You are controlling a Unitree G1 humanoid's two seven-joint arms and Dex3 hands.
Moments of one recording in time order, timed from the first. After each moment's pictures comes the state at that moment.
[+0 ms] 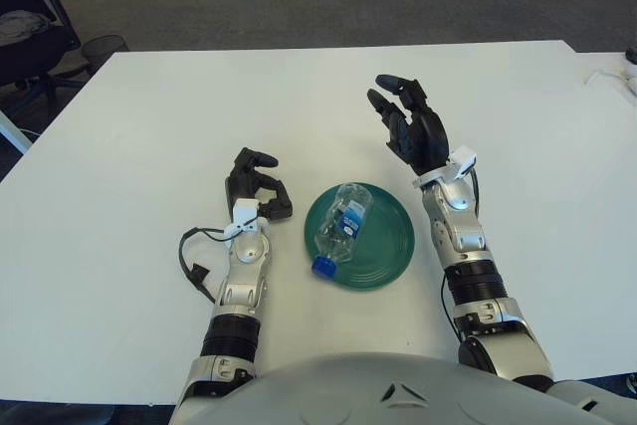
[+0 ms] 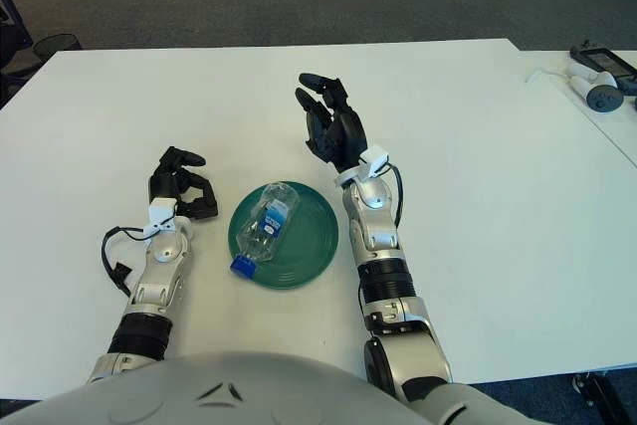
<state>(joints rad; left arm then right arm) -0.01 -0.11 0.03 0.25 0.16 -0.22 0.38 -0.29 0.04 0.03 0.24 0.17 -0.30 0.24</state>
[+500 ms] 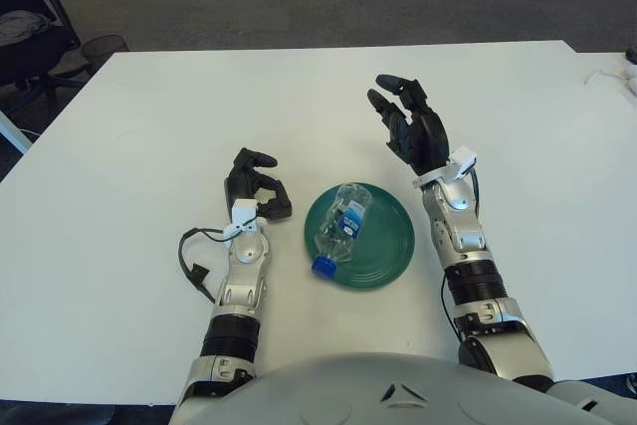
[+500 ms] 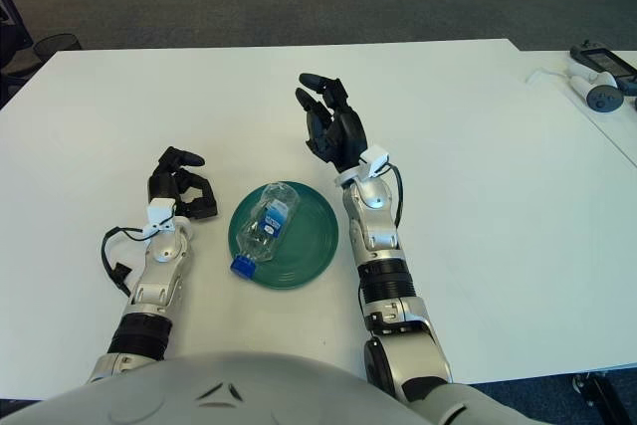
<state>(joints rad) -0.02 -0.11 0.03 0.26 0.16 -0.24 0.38 -0.29 0.04 0.03 0.24 0.17 -0.30 0.24</state>
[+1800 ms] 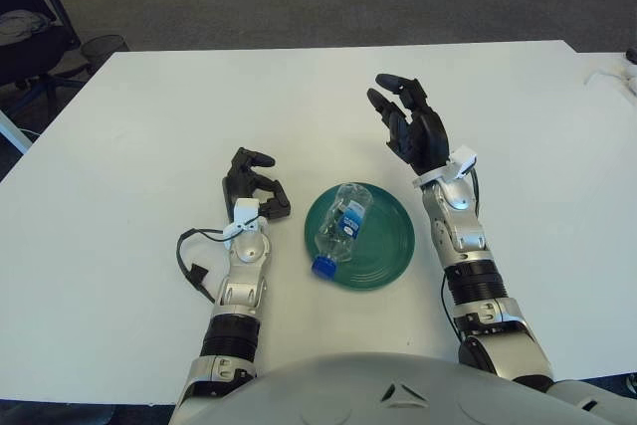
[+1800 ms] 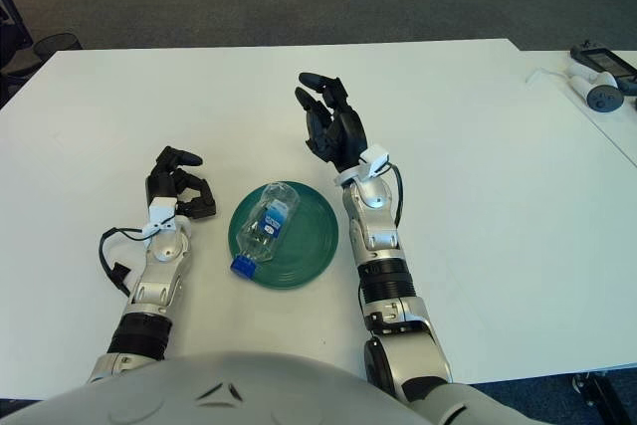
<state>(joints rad) -0.01 -0.11 0.03 0.24 0.21 -0.20 0.43 -0.29 0.04 0.03 0.23 0.17 -0.30 0.24</state>
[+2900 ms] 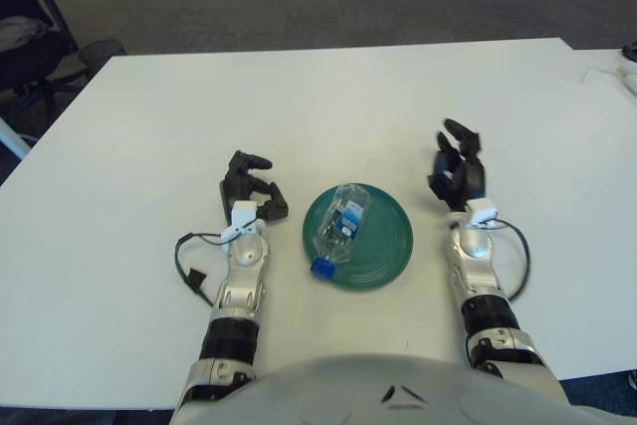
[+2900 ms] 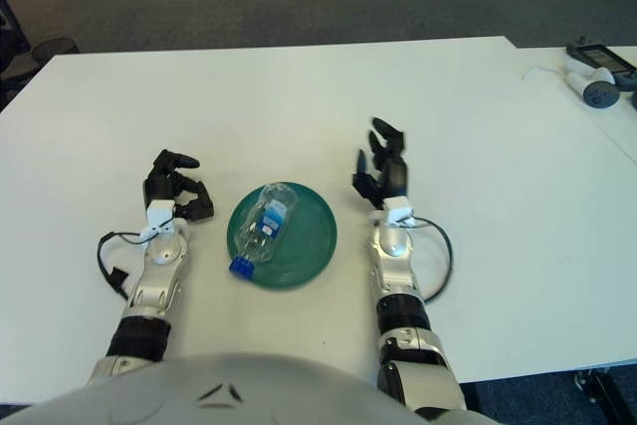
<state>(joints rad) -0.01 -0.11 0.03 0.25 0.20 -0.22 0.42 -0.14 0.04 -0.05 0.46 -0.09 -0.67 -0.11</state>
